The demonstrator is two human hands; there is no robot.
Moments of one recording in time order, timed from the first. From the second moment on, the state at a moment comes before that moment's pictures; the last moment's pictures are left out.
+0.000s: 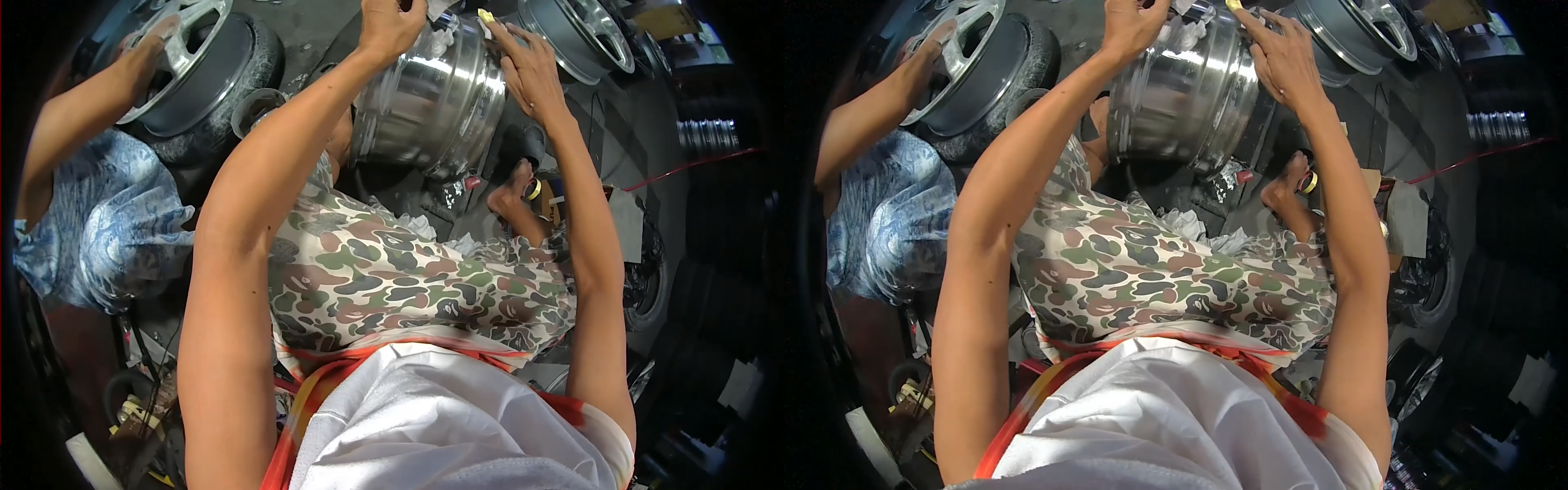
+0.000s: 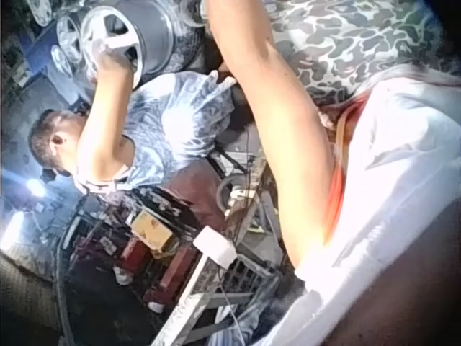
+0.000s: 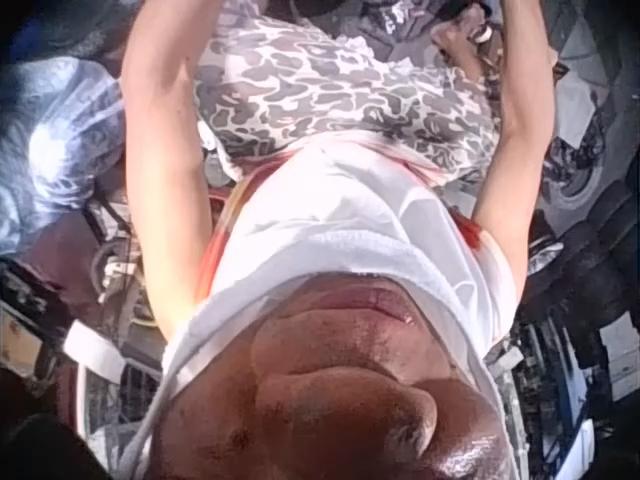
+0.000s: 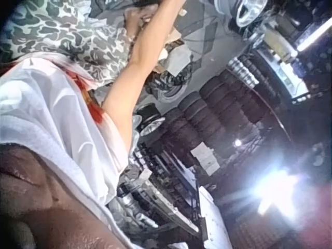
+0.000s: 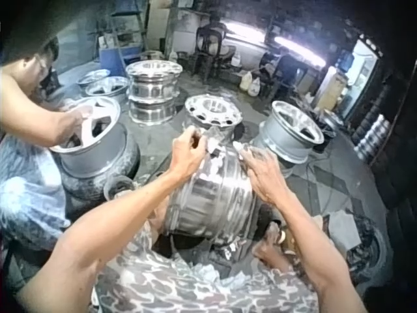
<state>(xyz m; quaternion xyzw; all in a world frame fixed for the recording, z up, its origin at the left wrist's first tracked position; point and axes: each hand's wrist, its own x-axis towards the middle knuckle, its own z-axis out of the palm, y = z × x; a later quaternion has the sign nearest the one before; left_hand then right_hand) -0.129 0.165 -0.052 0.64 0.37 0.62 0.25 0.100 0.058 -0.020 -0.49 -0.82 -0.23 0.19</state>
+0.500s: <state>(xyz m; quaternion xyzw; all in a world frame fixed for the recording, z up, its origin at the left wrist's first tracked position) -0.126 0.165 -0.056 0.63 0.37 0.62 0.28 0.099 0.055 -0.019 -0.53 -0.80 -0.21 0.17</state>
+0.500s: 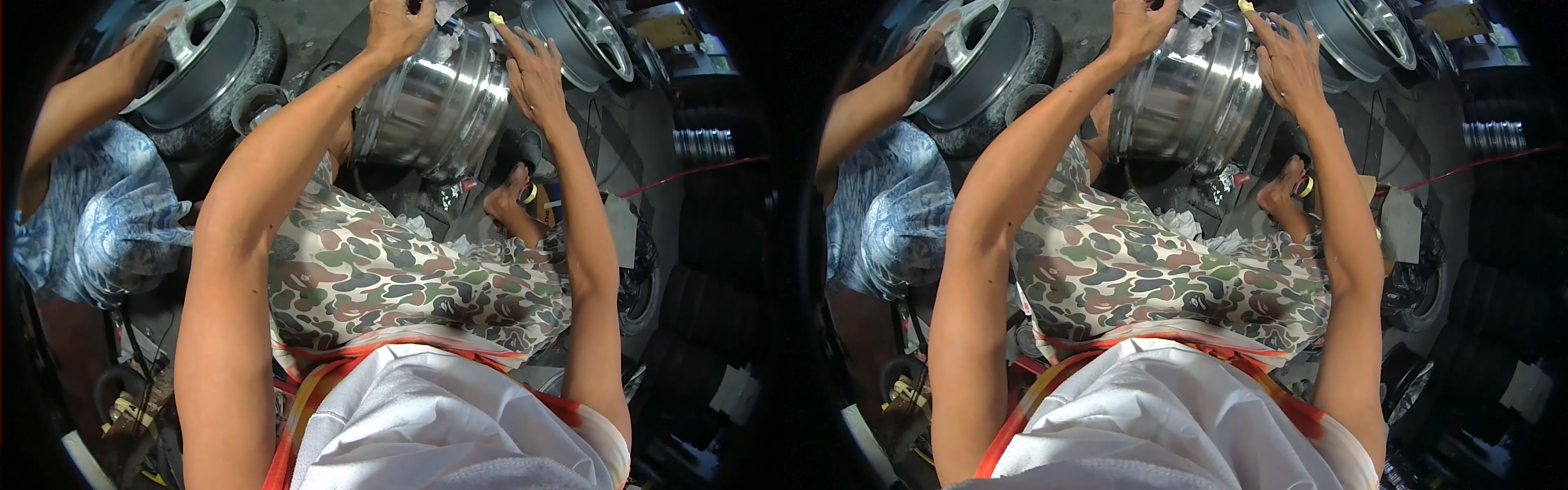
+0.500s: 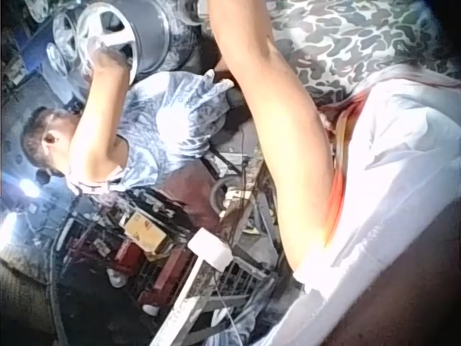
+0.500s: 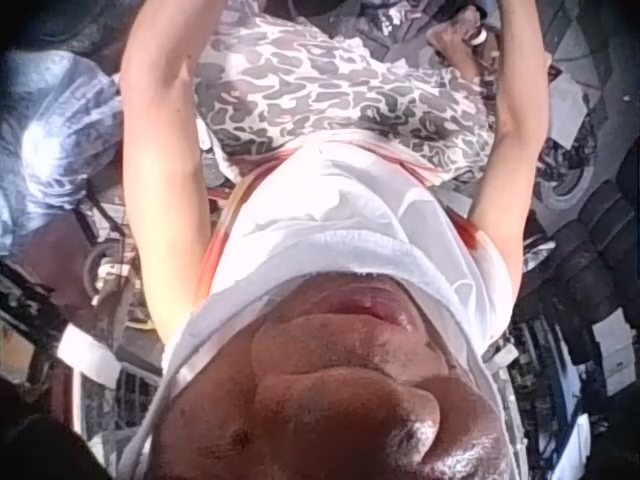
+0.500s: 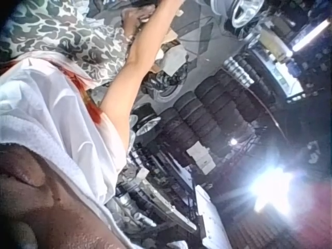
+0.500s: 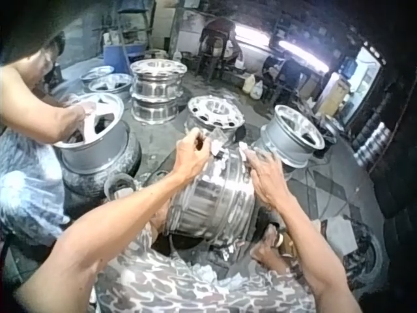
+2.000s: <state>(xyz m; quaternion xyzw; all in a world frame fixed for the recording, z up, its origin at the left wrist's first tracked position) -0.131 0.175 -0.065 0.51 0.38 0.64 0.42 0.109 0.073 -0.007 -0.50 -0.82 -0.09 0.26</state>
